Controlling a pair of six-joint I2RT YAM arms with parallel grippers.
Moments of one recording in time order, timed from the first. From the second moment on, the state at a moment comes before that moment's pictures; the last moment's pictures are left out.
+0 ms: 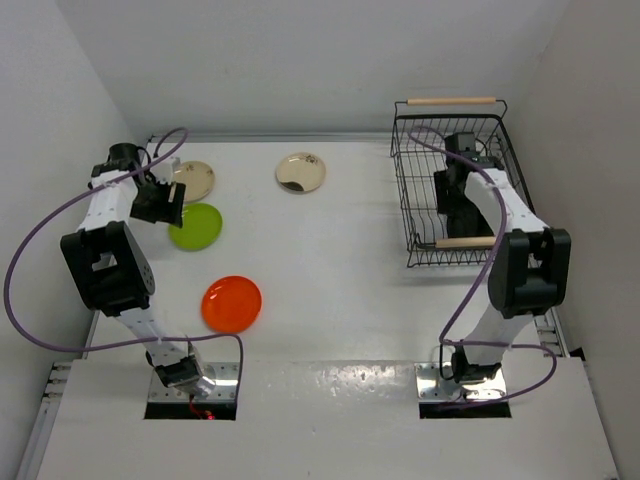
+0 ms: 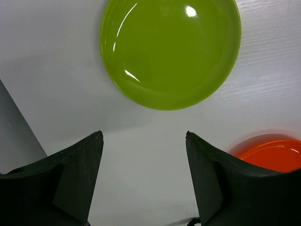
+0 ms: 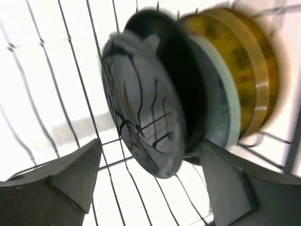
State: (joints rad) left arm 0.34 1.77 1.48 -0.88 0.21 0.45; right arm 0.03 1.76 1.35 -0.74 0.45 -0.04
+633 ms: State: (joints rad) left arm 0.37 1.84 1.58 -0.74 0.25 0.39; right arm 0.18 1.25 1.33 -0.53 0.12 0.04
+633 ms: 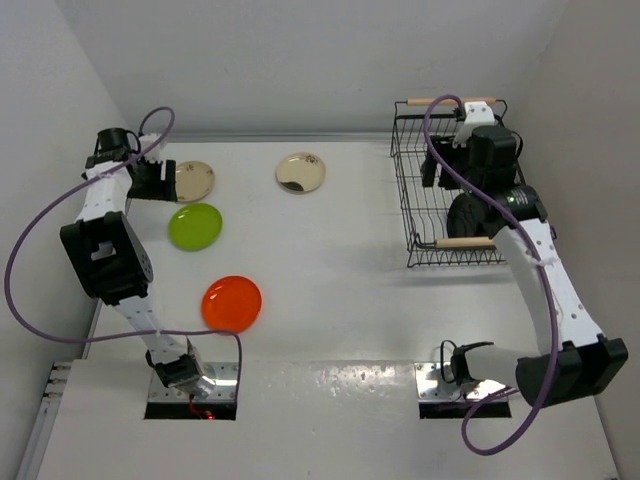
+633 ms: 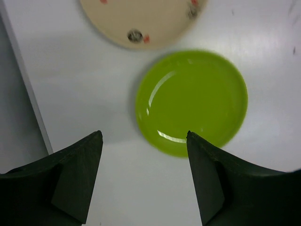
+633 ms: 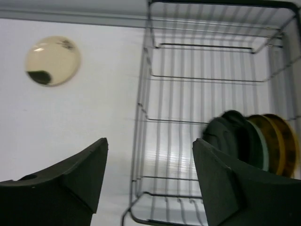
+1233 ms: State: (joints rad) left arm 0.42 2.49 2.17 -0.55 0.30 0.08; right arm 0.37 1.53 1.40 -0.36 -0.07 0.12
